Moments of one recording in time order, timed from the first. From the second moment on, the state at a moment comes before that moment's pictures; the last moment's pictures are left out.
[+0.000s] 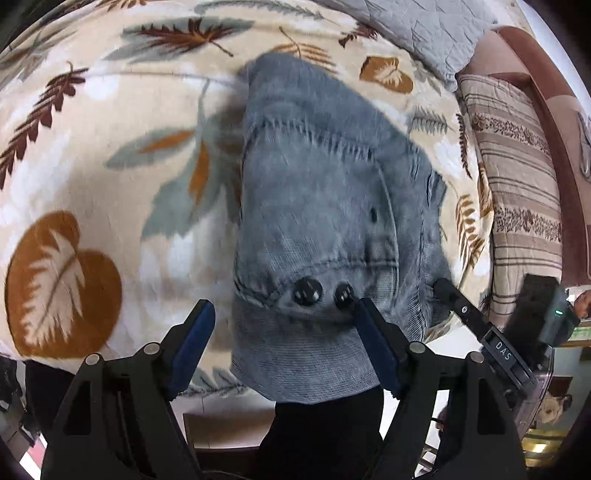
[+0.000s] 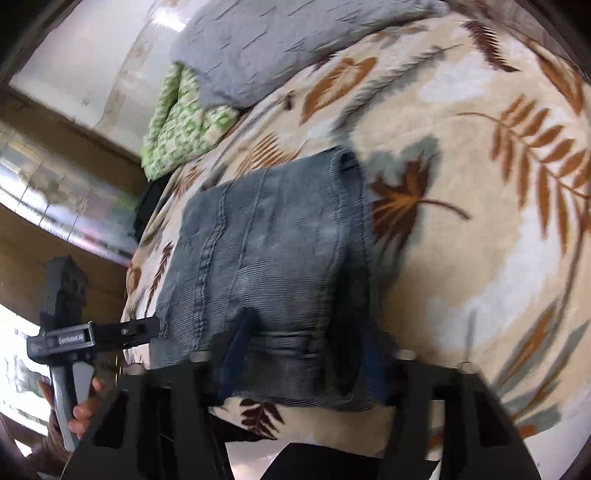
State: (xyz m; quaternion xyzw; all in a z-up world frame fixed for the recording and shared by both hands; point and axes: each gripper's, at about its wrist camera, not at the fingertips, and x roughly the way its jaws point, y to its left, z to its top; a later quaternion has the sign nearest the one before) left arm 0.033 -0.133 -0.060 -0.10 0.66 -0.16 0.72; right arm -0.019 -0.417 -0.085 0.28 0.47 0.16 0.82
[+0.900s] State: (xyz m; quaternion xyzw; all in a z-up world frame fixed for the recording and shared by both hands) left arm 0.080 -0.133 -0.070 -0.13 0.66 -0.22 0.70; right arm 0.030 -0.448 -0.117 0.33 0.48 0.16 0.80
